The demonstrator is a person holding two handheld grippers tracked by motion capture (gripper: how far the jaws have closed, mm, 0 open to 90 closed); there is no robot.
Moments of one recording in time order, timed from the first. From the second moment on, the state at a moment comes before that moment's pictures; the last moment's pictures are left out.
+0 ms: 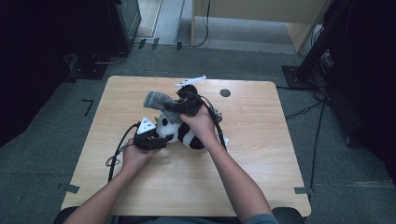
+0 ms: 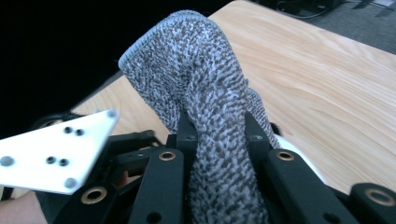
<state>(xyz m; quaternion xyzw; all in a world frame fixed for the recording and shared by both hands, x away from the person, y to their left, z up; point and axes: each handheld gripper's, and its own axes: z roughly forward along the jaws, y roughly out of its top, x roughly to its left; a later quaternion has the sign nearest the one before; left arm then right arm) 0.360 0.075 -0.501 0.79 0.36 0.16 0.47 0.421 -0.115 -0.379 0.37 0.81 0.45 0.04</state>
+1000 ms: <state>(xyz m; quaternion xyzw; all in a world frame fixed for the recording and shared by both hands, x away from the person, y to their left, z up) 0.359 0.075 -0.497 0.79 0.36 0.16 0.46 0.456 -0.189 -0.409 0.46 0.81 0.34 0.11</state>
